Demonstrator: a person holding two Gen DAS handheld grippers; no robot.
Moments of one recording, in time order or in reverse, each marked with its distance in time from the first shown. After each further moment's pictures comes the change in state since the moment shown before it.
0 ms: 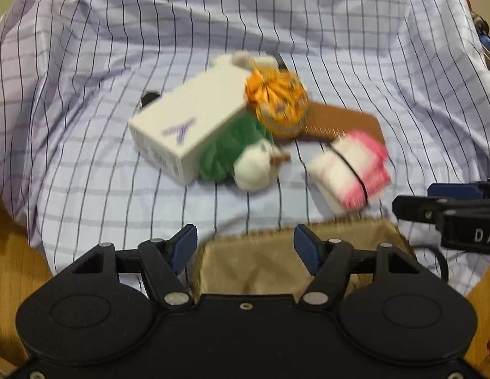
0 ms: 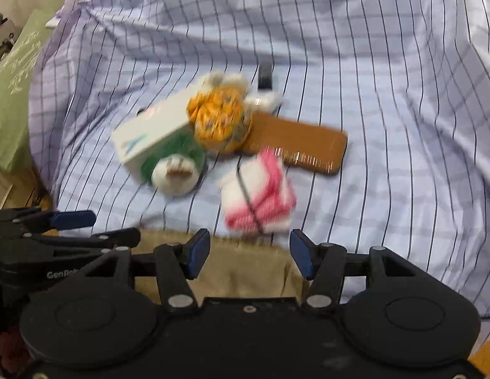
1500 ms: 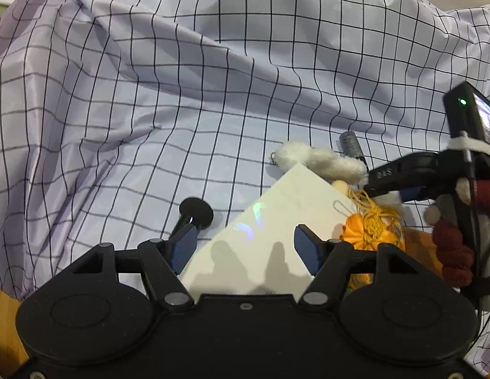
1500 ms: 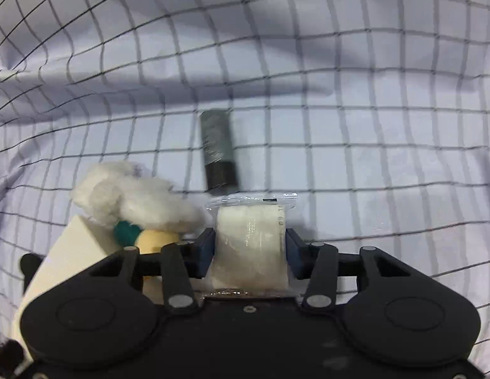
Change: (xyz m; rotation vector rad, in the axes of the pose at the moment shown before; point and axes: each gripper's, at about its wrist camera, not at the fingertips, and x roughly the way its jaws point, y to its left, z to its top) left arm 0.071 0.065 0.128 -0.114 -0.061 0.066; right arm 0.241 -0.033 0.200 0.164 0.166 -0.176
